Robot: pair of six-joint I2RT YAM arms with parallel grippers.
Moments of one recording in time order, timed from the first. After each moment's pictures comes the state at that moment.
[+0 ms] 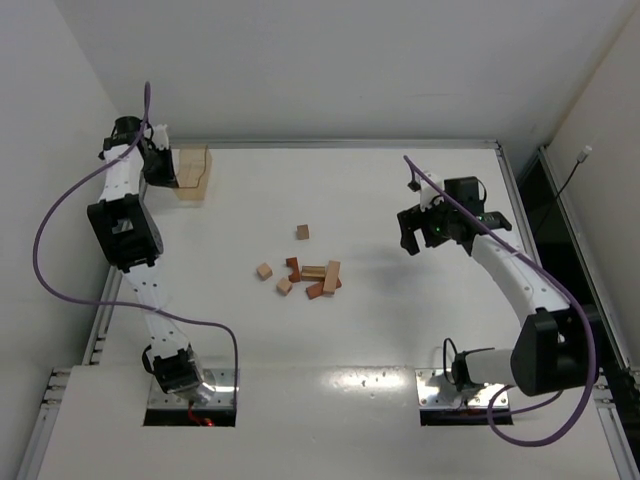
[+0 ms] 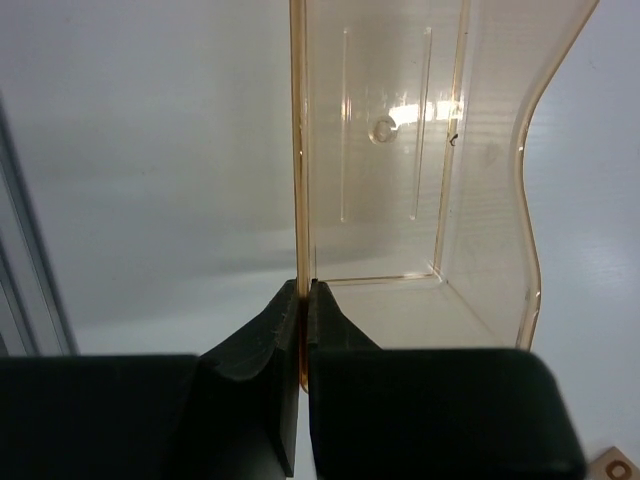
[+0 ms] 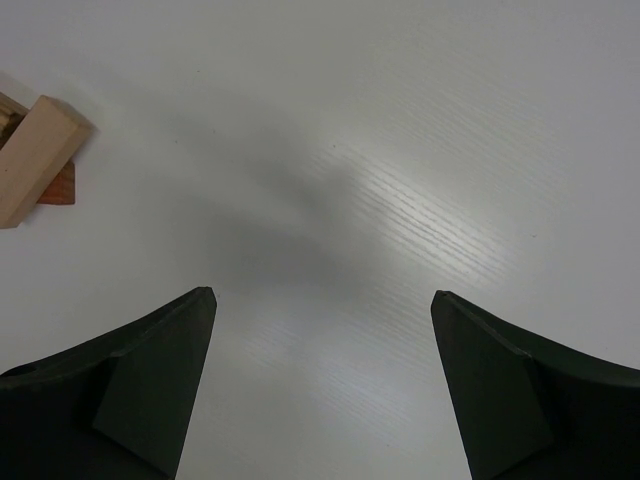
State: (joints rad) left arm 0.33 2.36 2.21 -0.90 0.30 0.20; right arm 0.13 1.32 0.95 -0.48 -0.25 -0.27
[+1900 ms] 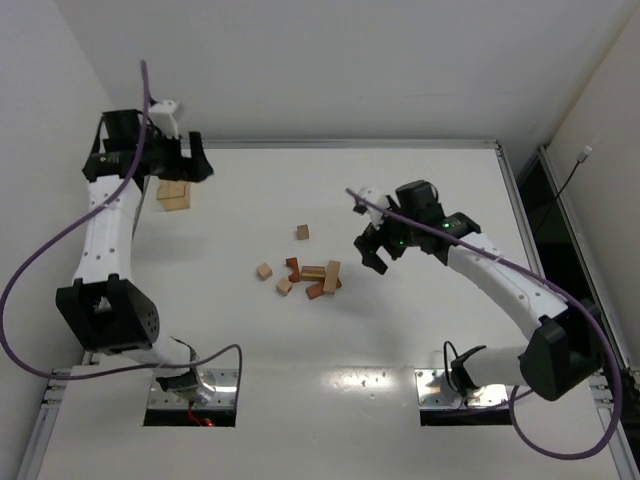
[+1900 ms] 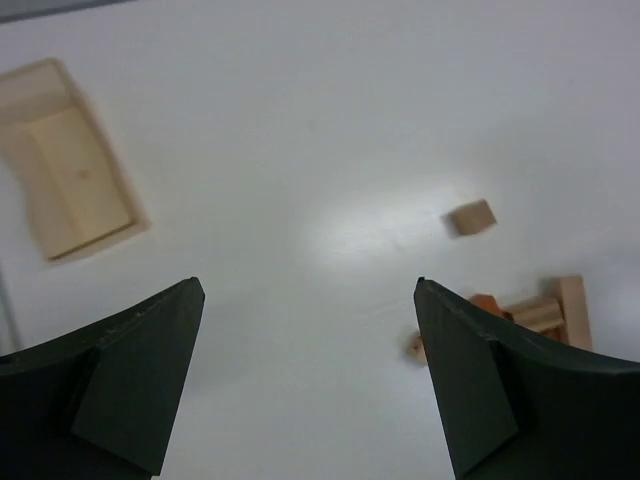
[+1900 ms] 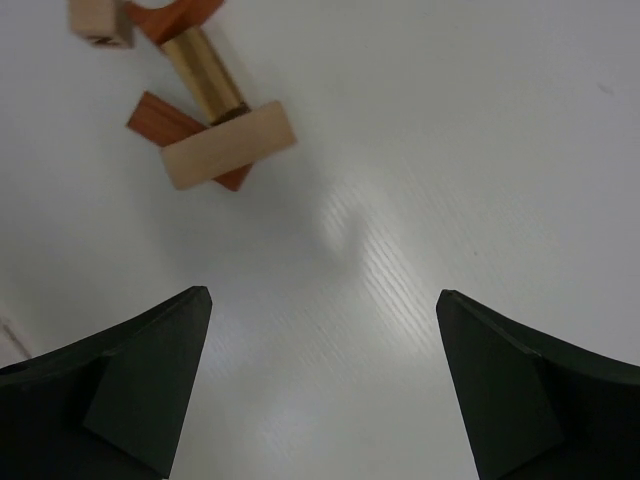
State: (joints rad) left arm 0.22 1.57 1.67 -0.73 0.45 0.14; right arm 0.43 1.32 1.01 -0.53 -0.30 -0.39
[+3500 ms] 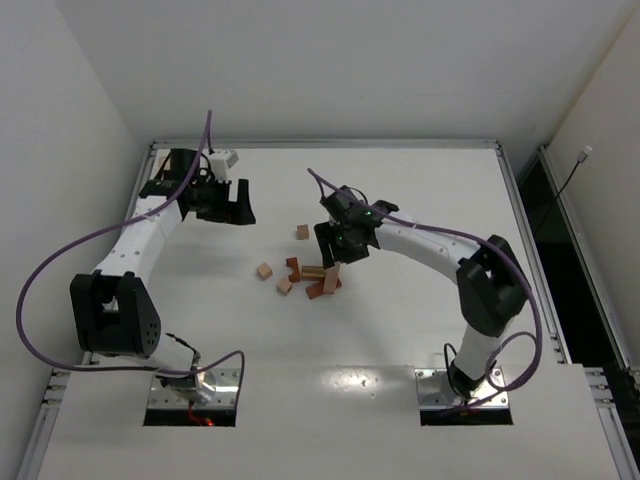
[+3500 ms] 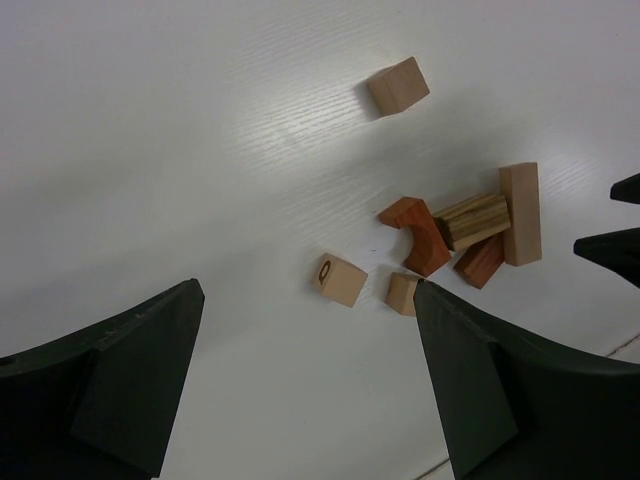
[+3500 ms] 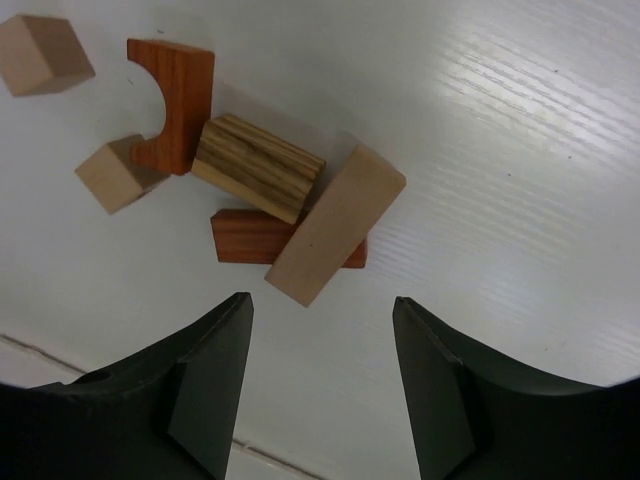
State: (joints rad) left arm -0.04 1.49 1.27 -0.68 0.43 0.05; right arm 0.72 1.75 1.28 -0.61 -0.01 0.37
